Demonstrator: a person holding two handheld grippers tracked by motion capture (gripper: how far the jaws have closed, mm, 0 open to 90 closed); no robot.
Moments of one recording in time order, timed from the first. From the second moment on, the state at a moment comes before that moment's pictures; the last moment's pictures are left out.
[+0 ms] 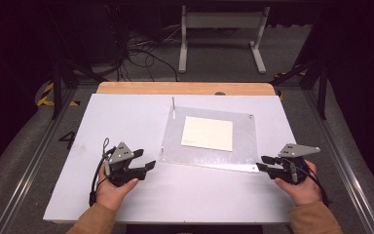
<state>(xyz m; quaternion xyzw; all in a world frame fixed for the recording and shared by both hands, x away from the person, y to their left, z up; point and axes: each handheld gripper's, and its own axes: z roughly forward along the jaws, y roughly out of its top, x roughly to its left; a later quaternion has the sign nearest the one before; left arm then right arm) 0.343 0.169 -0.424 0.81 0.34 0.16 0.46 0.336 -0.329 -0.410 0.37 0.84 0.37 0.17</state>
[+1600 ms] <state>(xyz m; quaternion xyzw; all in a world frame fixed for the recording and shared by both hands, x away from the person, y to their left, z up) 0.345 0.174 -0.433 0.80 0.36 0.15 0.45 0.299 -0.247 -0.441 0.33 0.88 0.34 0.08</state>
